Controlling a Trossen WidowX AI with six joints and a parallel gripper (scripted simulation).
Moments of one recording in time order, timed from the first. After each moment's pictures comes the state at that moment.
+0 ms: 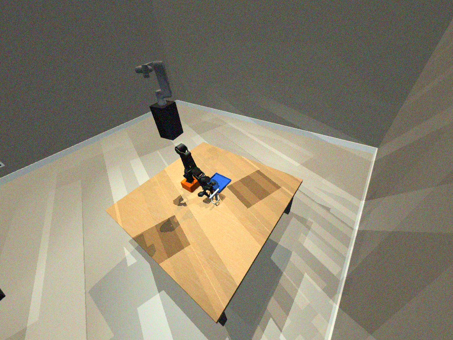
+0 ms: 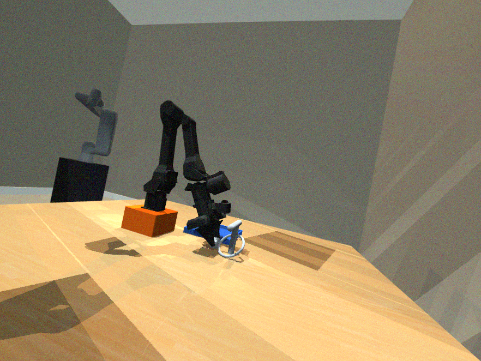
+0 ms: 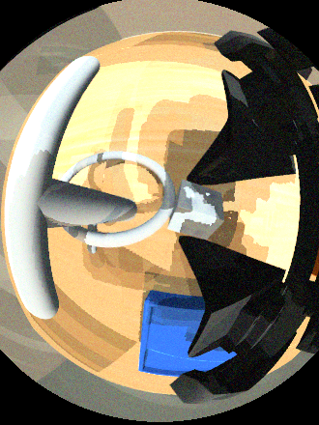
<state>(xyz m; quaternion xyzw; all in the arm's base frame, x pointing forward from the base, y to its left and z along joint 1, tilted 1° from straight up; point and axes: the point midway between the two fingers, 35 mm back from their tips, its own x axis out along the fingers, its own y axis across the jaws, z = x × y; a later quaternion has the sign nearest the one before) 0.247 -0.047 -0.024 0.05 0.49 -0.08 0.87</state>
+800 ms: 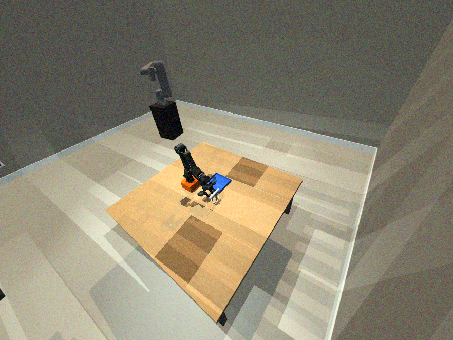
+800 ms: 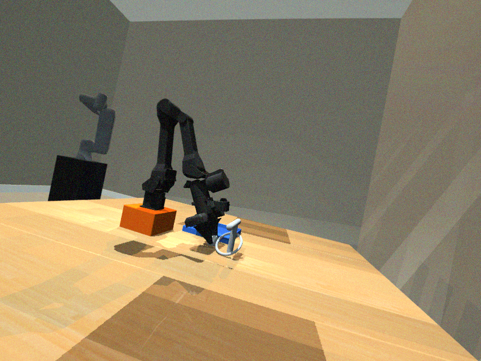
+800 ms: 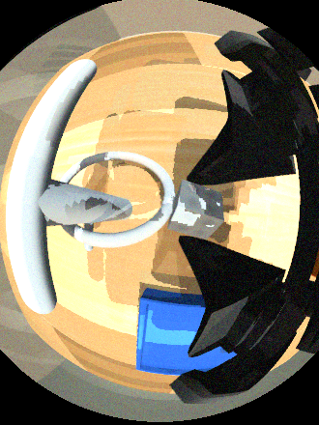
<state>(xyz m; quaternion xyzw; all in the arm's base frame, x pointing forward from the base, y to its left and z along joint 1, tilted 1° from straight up) 0.243 -0.046 -0.021 0.05 0.49 -0.08 0.86</state>
